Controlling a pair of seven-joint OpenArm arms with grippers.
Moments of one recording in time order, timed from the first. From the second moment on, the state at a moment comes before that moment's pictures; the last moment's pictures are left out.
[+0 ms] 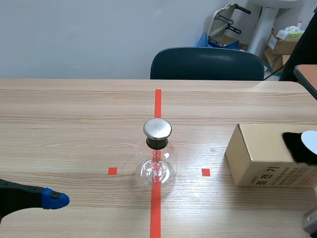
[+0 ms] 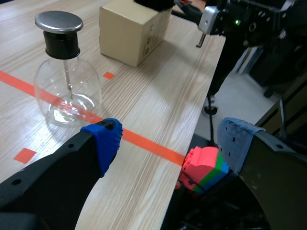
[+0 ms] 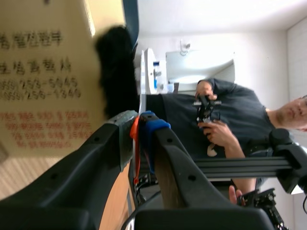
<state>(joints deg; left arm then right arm) 23.4 -74.3 46.3 104.9 -23.6 -17.0 -43.4 -25.2 10.1 30.3 64.3 -61.7 -38.5 49.9</state>
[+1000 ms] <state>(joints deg) 23.4 -74.3 46.2 109.0 -21.5 -11.5 -43.5 -25.2 9.8 27.2 63.7 -65.1 -38.8 45.9</state>
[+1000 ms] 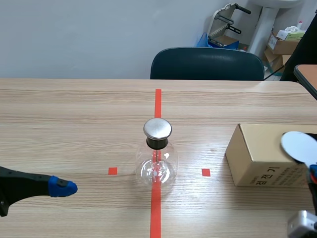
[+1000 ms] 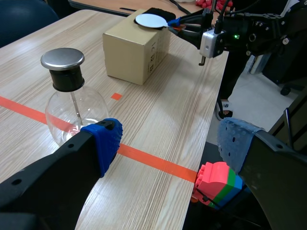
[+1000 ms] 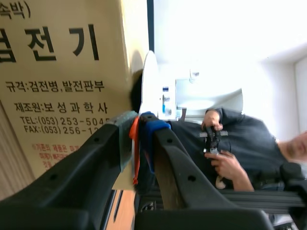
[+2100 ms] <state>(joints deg) 23.4 -74.3 46.2 109.3 -21.5 -11.5 -43.6 -27.6 8.6 25.3 66.3 -68.7 -39.4 30.3</state>
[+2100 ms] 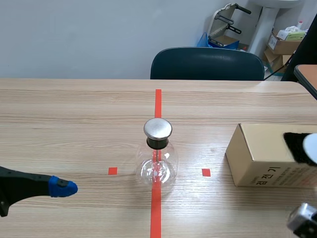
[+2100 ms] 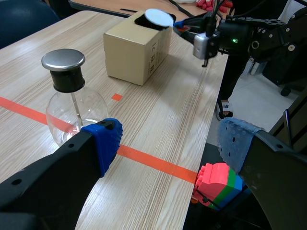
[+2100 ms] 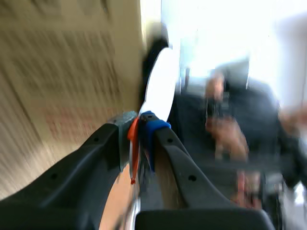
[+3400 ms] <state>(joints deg) 23.4 -74.3 46.2 109.3 -21.6 -11.7 -43.6 -28.5 7.2 24.3 67.4 -69.9 -39.5 24.5</state>
